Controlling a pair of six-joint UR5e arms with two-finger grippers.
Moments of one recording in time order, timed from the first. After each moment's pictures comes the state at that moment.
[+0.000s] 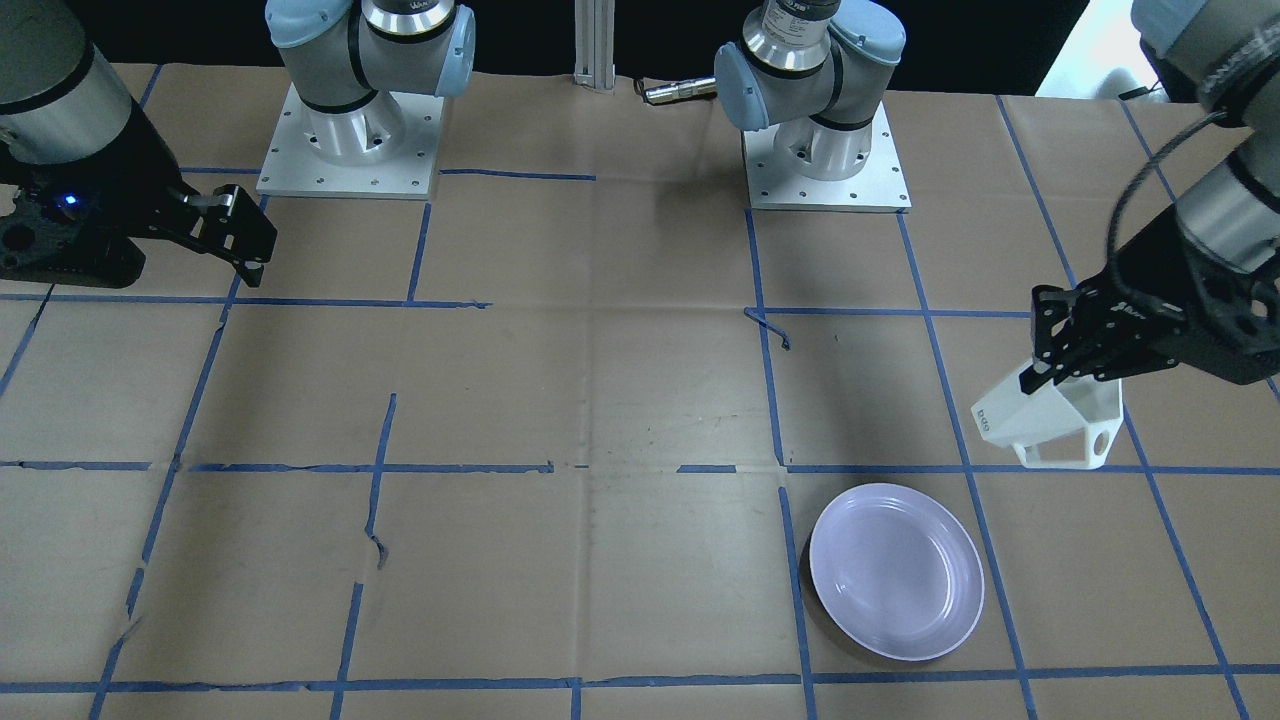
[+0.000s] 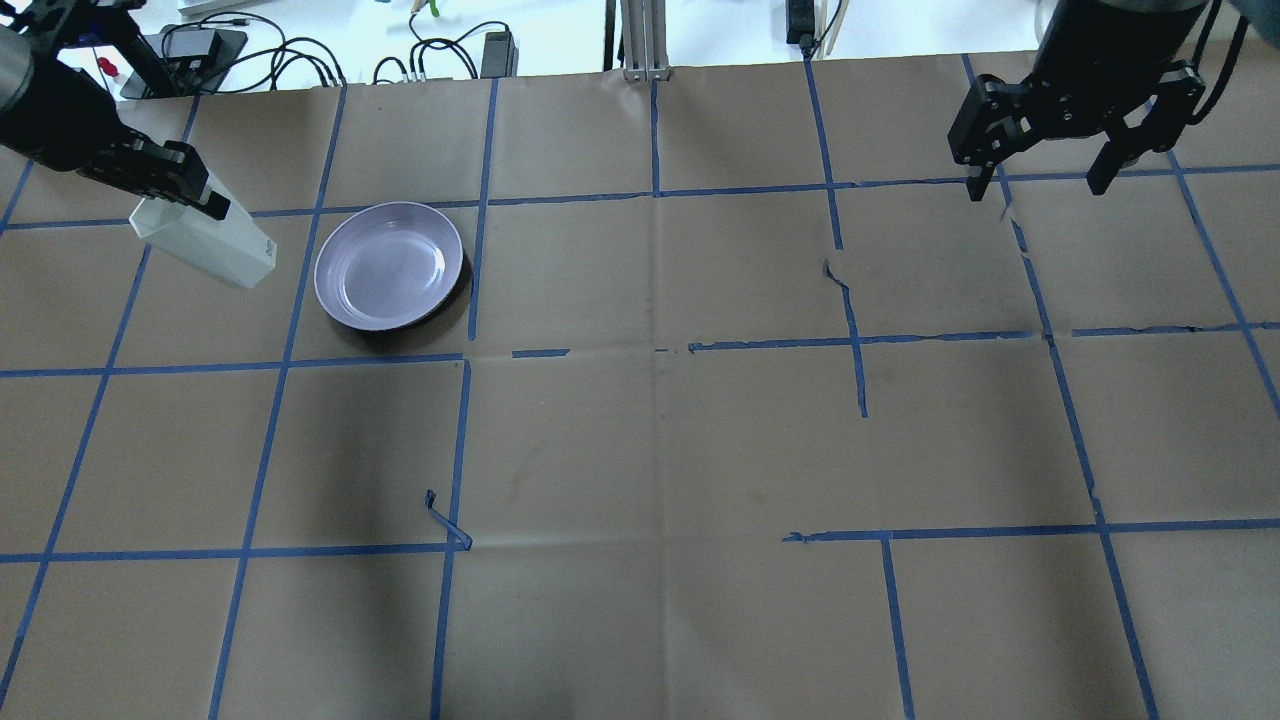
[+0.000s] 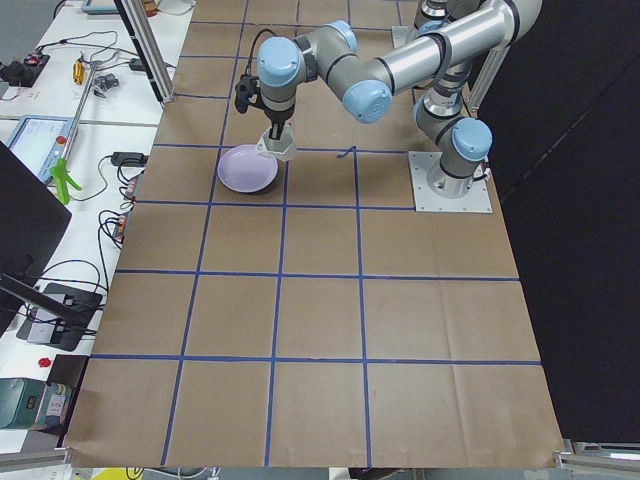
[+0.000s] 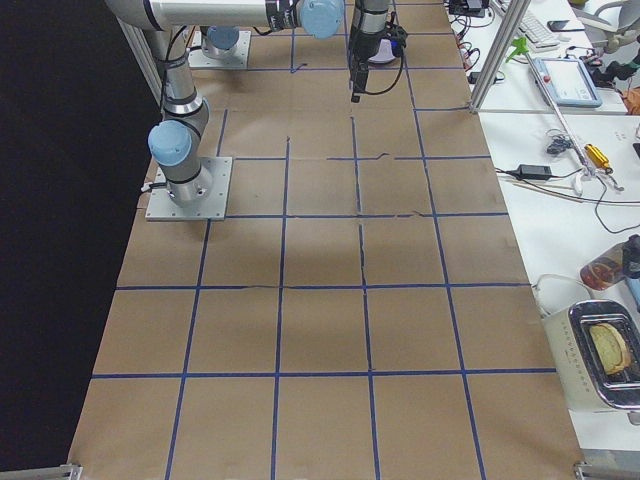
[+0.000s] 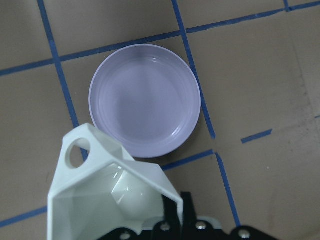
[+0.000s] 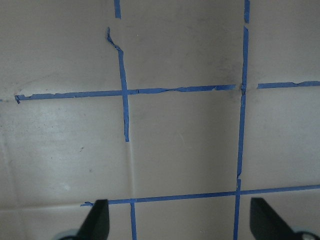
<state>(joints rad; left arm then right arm) -1.23 -1.71 -1.56 -1.39 1.36 0.63 1.47 -1.48 1.43 -1.44 -1.64 -0.06</state>
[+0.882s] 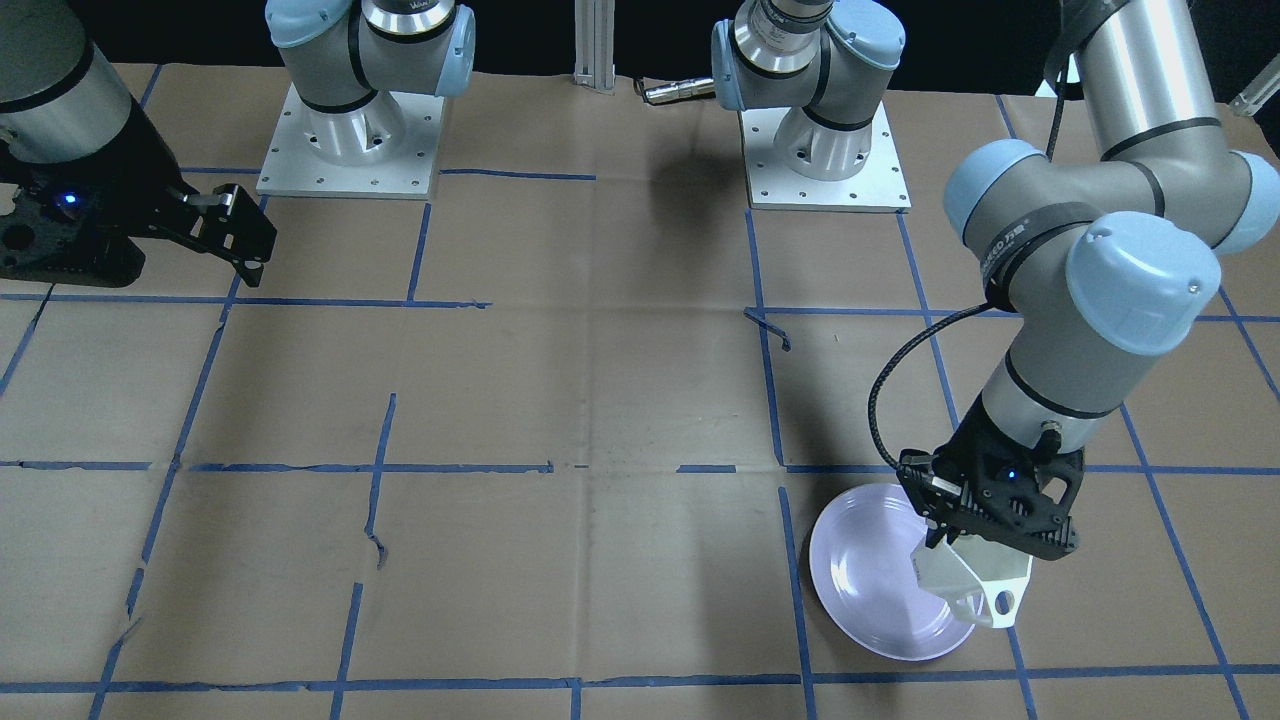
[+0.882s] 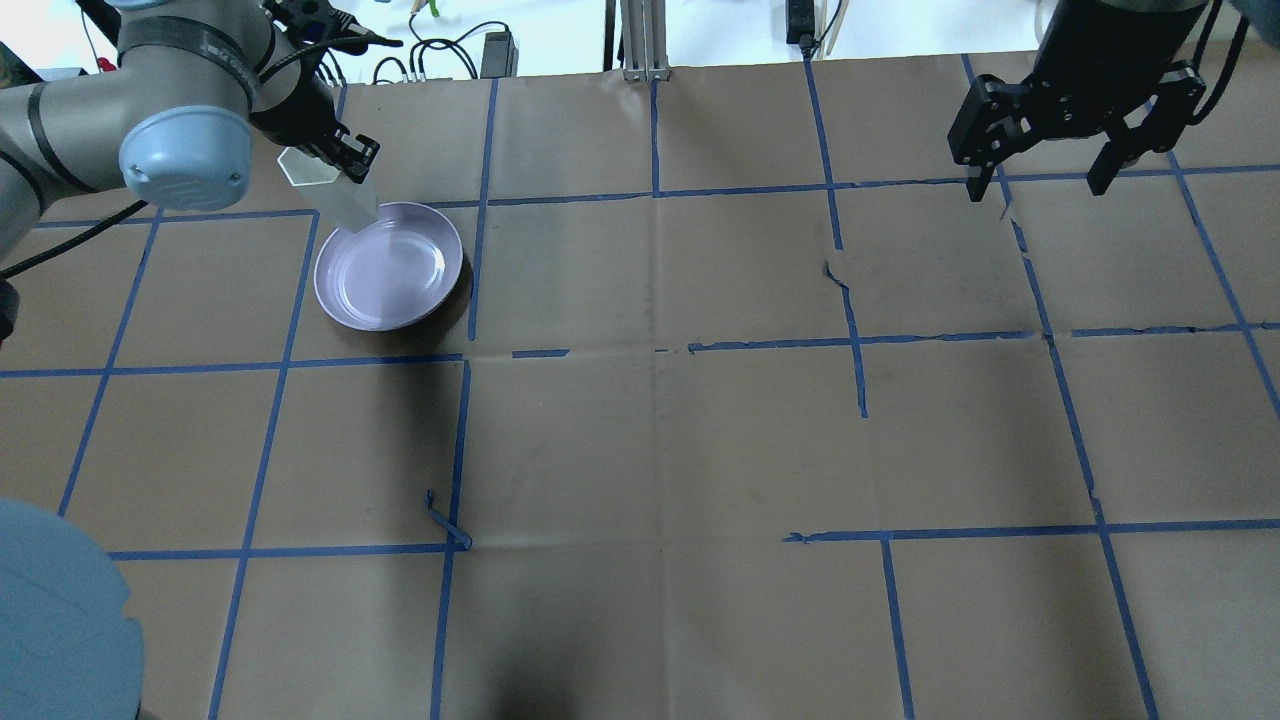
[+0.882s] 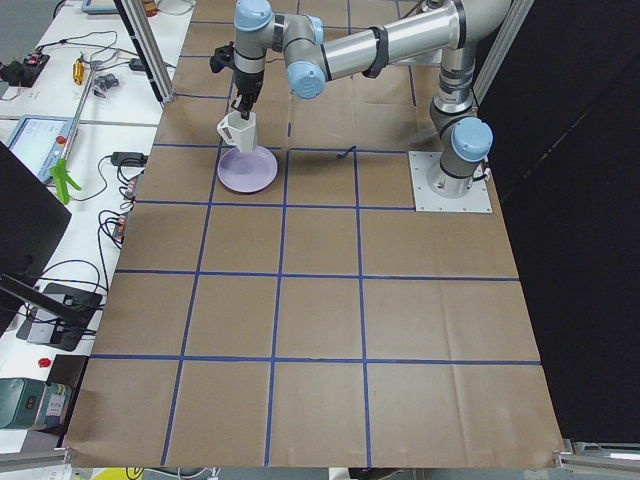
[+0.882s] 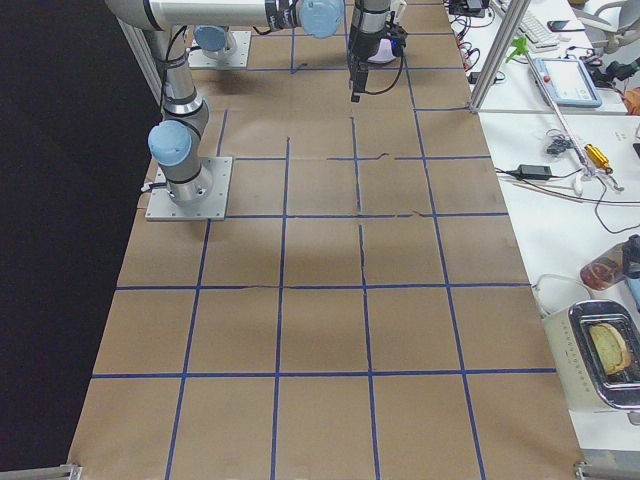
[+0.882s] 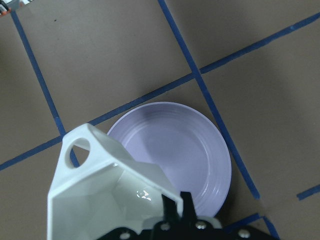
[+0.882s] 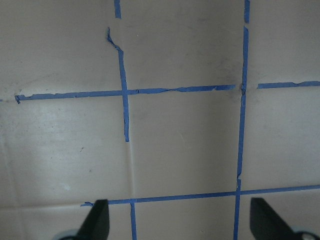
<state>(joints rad) -1.45 -1.97 -1.54 -0.97 1.54 0.57 1.47 -1.48 1.43 -1.44 -1.64 -0.06</state>
